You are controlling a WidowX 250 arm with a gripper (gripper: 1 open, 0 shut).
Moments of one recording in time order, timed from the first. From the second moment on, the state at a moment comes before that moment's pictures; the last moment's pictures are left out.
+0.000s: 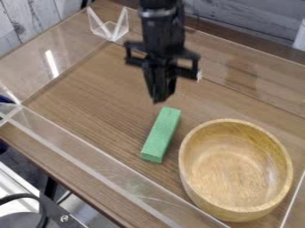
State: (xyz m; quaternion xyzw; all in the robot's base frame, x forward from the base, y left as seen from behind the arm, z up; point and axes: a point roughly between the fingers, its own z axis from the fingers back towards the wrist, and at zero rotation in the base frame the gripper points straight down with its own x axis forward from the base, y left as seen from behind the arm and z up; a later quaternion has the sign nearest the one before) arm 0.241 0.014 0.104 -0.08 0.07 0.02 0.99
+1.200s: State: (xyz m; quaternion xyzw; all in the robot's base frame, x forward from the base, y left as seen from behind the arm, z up) arm 0.230 0.016 0.033 -0.05 0.08 0.01 1.00
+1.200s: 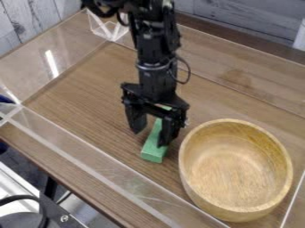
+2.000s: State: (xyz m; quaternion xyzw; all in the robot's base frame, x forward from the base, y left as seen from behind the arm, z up) arm 0.228 0.015 0.022 -0.05 0.10 0.01 0.99
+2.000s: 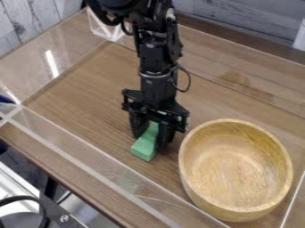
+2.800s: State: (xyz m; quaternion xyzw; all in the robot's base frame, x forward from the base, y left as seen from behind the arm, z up) arm 0.272 0.027 0.091 -0.08 0.04 0.03 1.00
